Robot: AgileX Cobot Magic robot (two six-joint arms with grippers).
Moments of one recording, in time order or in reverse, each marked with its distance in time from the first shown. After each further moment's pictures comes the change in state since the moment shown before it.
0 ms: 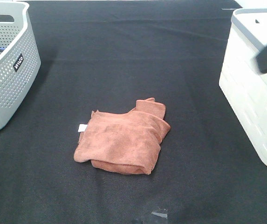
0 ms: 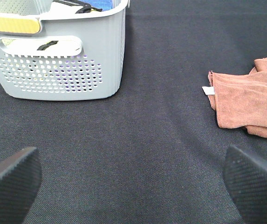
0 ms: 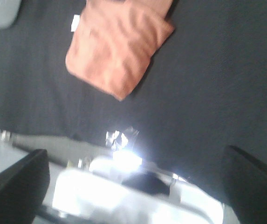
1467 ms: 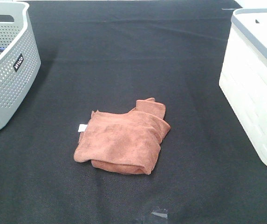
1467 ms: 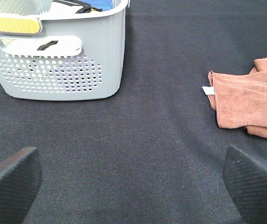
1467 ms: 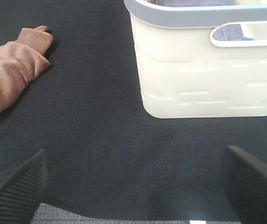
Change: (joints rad) left arm 0.000 0.000 0.000 0.000 0.000 0.000; right arm -0.116 -1.120 0.610 -0.385 -0.109 0.042
